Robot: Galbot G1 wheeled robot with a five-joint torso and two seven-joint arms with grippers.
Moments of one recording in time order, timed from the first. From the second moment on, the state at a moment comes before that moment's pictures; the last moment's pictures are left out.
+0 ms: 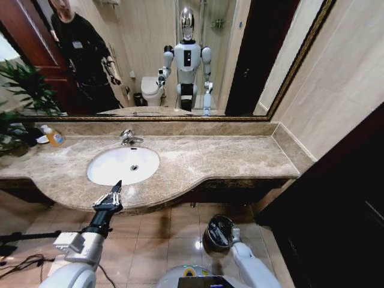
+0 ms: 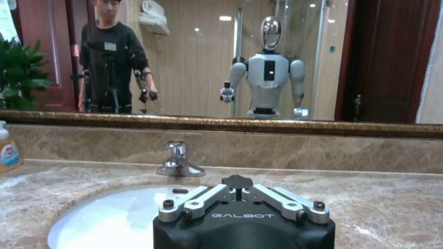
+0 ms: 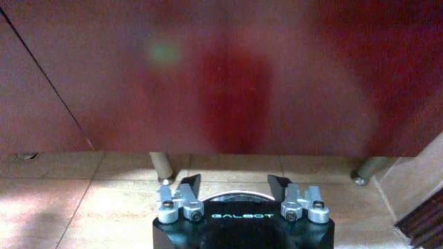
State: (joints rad) left arm 1.83 -1.36 -0.81 -2.47 -0.37 0.17 0.05; right arm -1.12 1.36 0.29 0.88 0.31 0.18 0.04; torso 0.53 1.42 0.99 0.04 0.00
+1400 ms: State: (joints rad) left arm 1.83 -1.36 -0.81 -2.47 -0.37 0.17 0.05; right arm -1.52 1.18 0.54 2.32 0.48 -0.17 0.27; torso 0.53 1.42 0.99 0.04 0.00
